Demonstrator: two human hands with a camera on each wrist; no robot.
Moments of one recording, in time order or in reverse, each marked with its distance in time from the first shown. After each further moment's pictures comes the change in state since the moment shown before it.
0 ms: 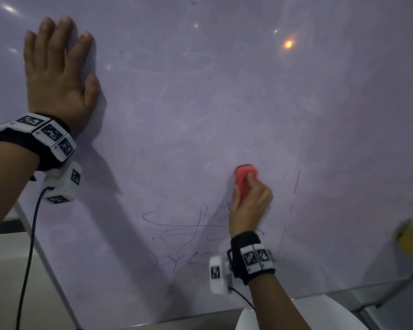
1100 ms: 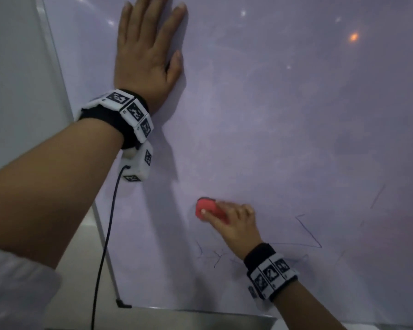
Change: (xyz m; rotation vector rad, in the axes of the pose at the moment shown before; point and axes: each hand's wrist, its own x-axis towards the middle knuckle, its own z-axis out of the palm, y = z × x) left_hand 0.001 -0.005 0.005 0.098 0.155 0.137; right_hand -0.080 -0.017 0.064 -0.216 -0.315 -1.110
